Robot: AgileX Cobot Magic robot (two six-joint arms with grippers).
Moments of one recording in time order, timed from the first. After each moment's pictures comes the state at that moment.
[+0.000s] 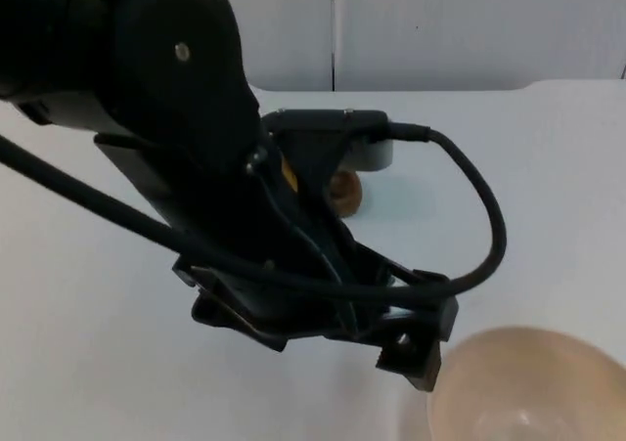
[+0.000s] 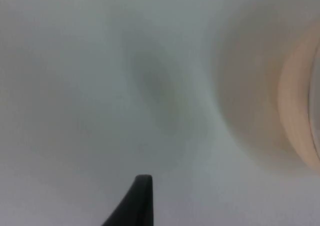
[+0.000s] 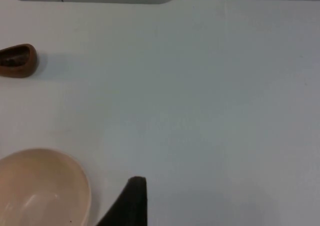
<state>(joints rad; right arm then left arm) 0.05 0.00 -0.52 0.01 1.09 -0.03 -0.81 1.71 -0.90 -0.34 0.50 -0.10</state>
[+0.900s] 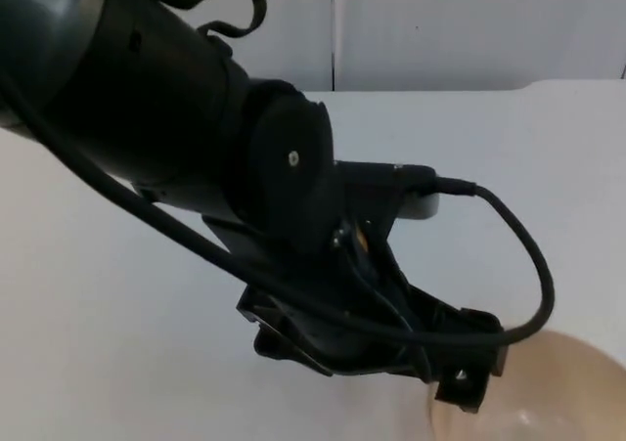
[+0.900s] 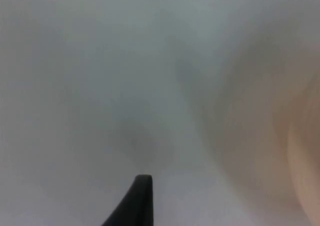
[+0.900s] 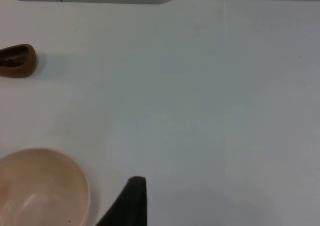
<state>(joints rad) 0.05 0.00 -0.52 0.00 1.09 -0.03 -0.87 1.89 -0.95 -0.37 0.34 -0.14</state>
